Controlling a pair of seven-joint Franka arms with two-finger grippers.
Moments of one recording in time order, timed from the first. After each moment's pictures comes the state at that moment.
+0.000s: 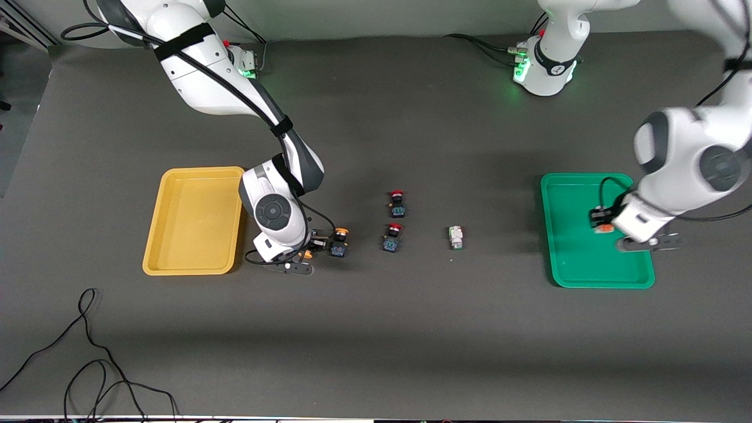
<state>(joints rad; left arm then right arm) 0.00 0.25 0.00 -2.14 0.04 2.34 -0.07 0.56 0.69 -0.08 -1.73 0.04 2.34 0.64</state>
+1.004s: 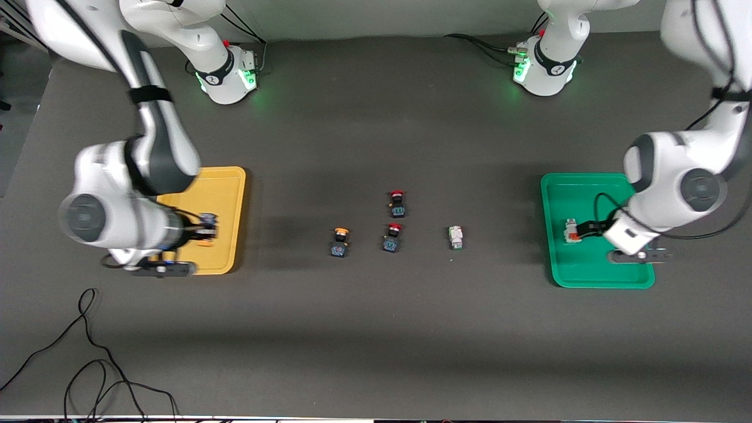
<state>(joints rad) 0.03 0.26 0.00 -1.98 0.05 2.17 -0.02 0.19 0.35 -0.11 -1.74 0.07 1.86 0.07</state>
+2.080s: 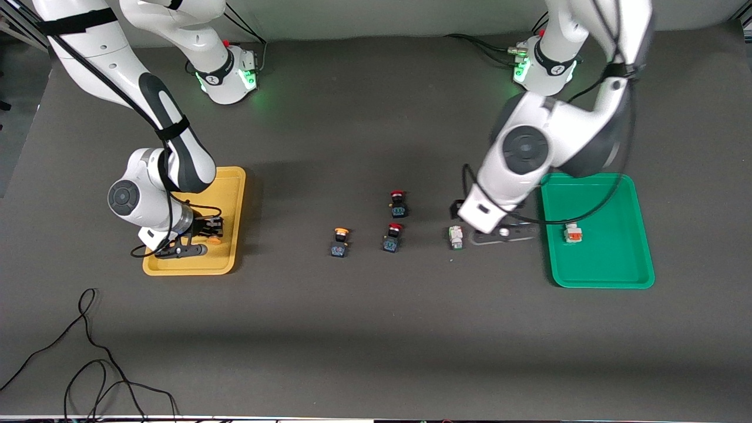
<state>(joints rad) -0.47 0.35 -0.05 -1.75 0.01 2.04 -0.64 0.14 0.40 -0.10 -2.22 0.15 2.54 -0.14</state>
